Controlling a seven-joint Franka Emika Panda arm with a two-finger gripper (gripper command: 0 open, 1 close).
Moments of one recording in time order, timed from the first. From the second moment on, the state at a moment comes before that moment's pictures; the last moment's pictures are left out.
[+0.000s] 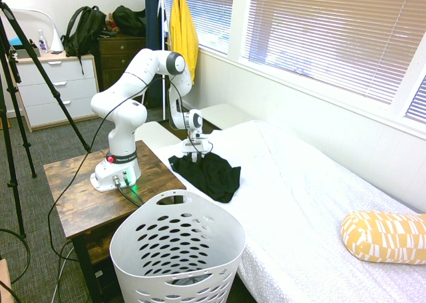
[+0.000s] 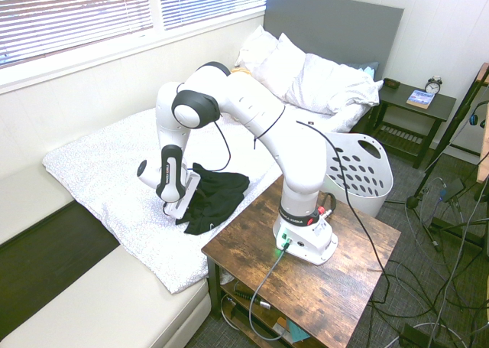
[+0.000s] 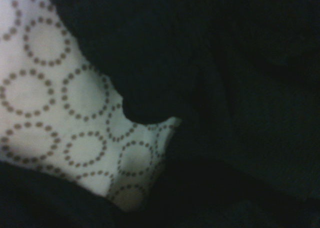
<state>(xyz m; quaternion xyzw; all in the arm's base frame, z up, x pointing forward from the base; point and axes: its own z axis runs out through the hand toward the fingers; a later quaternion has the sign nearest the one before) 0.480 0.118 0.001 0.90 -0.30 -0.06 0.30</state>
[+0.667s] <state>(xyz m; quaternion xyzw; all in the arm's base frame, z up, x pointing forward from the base) 0.473 0.106 -0.005 0.90 -0.31 -0.06 0.29</state>
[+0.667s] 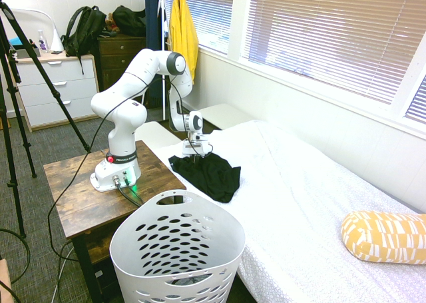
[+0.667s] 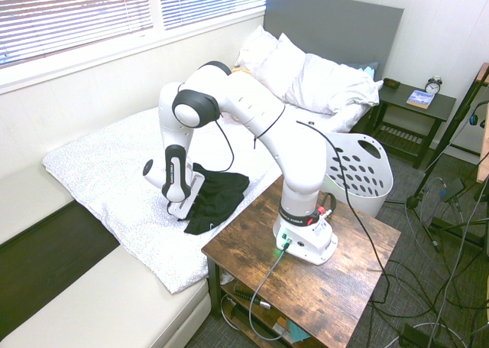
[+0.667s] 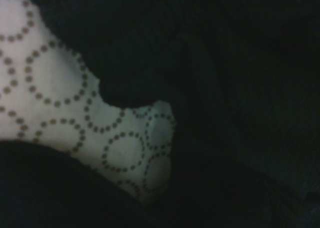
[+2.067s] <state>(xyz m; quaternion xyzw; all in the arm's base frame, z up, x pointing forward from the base) 0.540 0.094 0.298 0.93 -0.33 -0.12 0.10</state>
